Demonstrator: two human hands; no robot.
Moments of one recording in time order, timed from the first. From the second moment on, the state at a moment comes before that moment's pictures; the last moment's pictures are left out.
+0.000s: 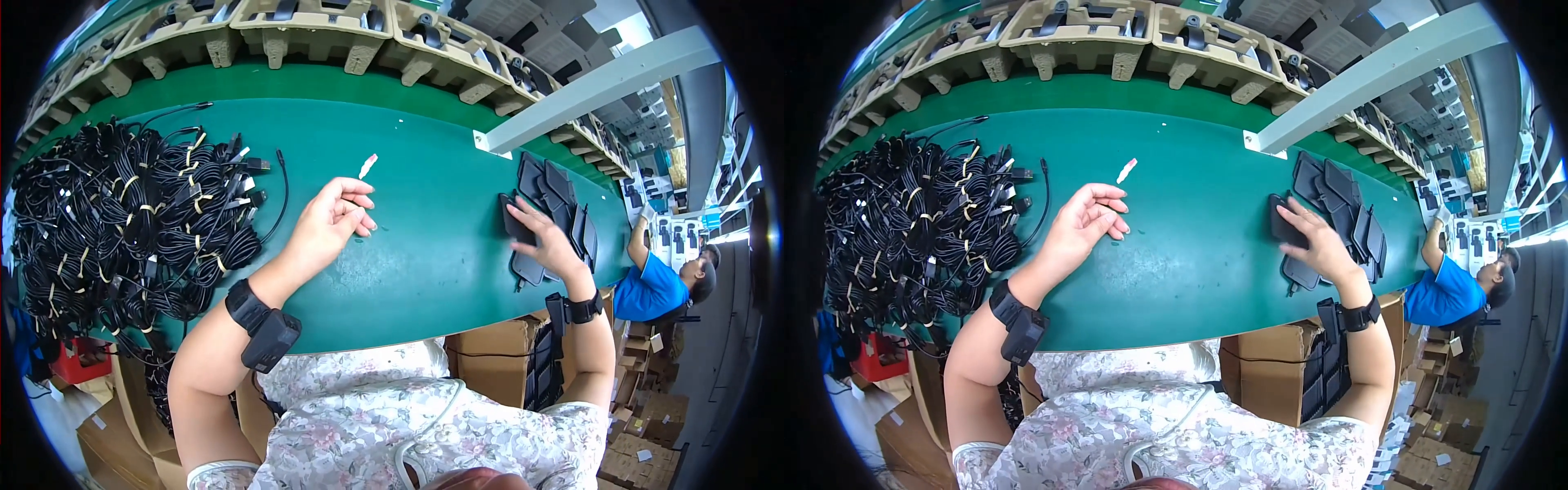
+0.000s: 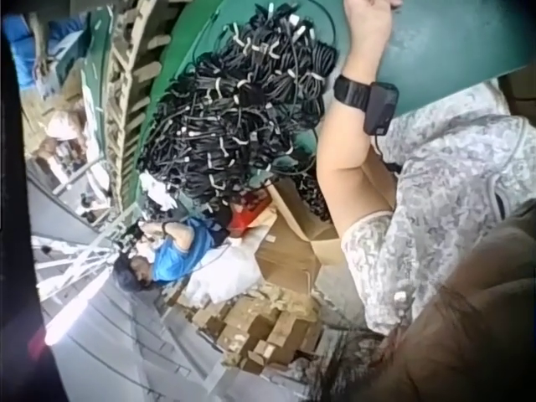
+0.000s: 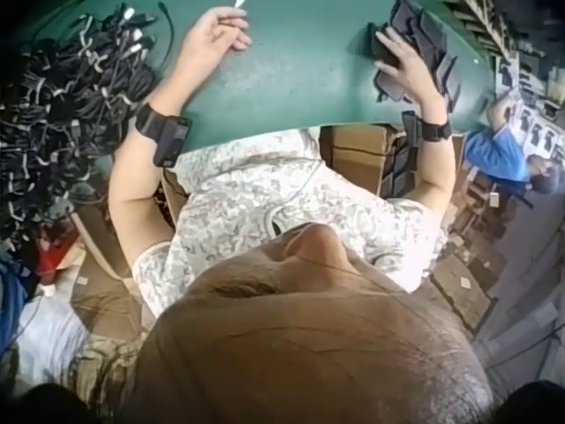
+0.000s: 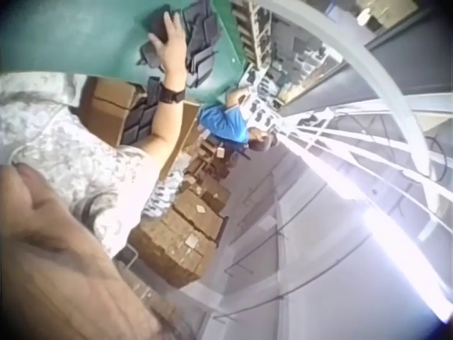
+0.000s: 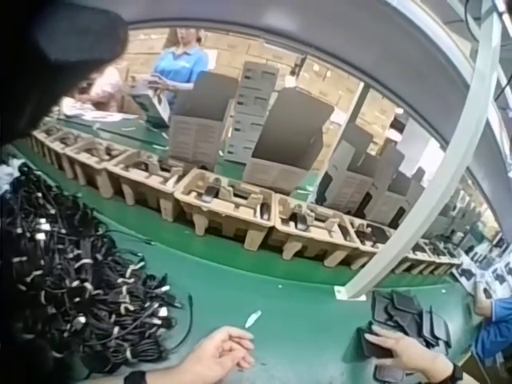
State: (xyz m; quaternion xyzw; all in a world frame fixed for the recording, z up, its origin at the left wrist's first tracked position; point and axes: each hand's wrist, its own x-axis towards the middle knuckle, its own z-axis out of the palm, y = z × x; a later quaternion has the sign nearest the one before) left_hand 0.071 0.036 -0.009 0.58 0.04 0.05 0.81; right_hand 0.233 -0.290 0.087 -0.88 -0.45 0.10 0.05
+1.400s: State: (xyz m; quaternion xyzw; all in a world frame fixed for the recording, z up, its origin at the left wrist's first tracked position) left_hand 0.033 0.066 -0.016 0.57 0.02 0.04 0.82; right_hand 0.307 0.021 0.097 -0.80 -0.49 -0.31 0.18
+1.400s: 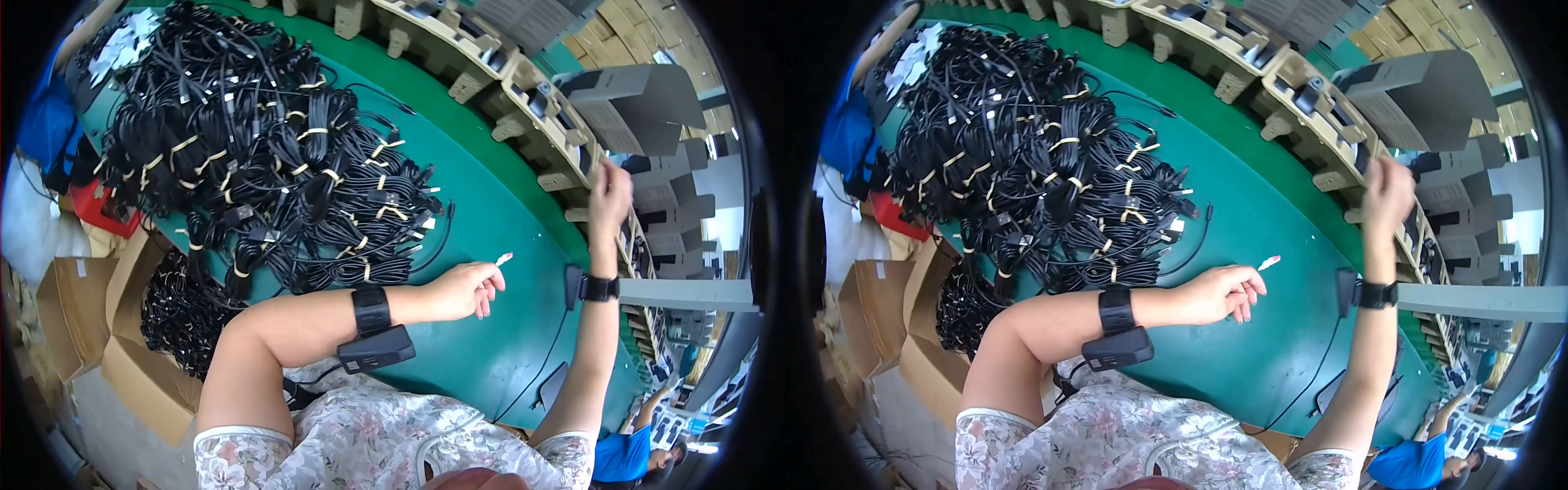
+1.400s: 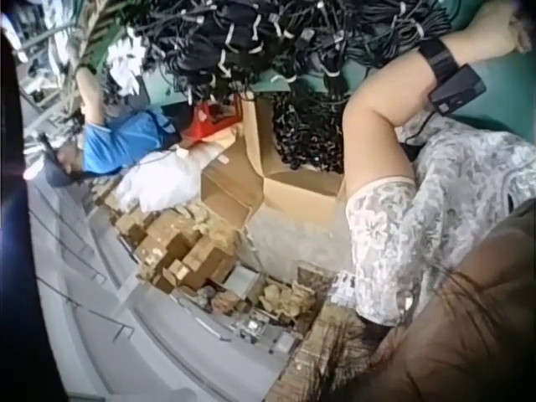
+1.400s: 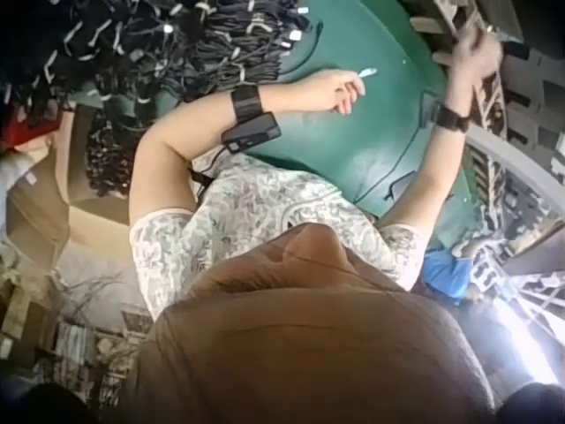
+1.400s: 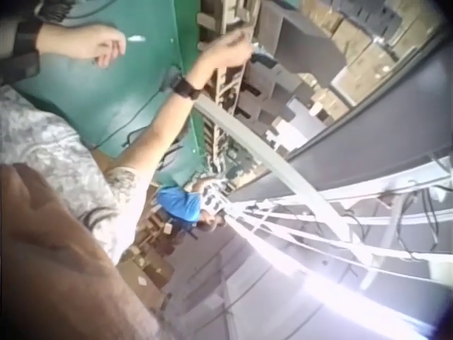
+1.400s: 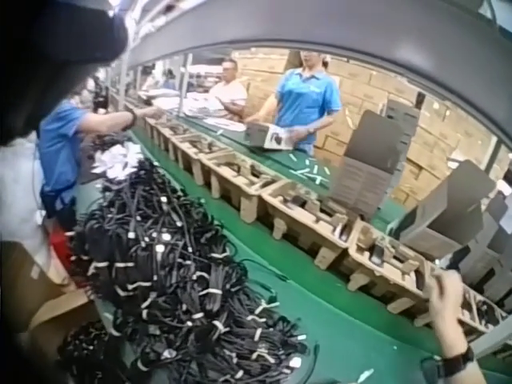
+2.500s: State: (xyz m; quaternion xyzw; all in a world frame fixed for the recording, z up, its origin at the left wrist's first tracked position) left_hand 0.004 0.098 0.015 0.84 0.05 0.39 0.38; right_hand 0.139 -0.067 0.132 -0.67 -0.41 0.31 0.54
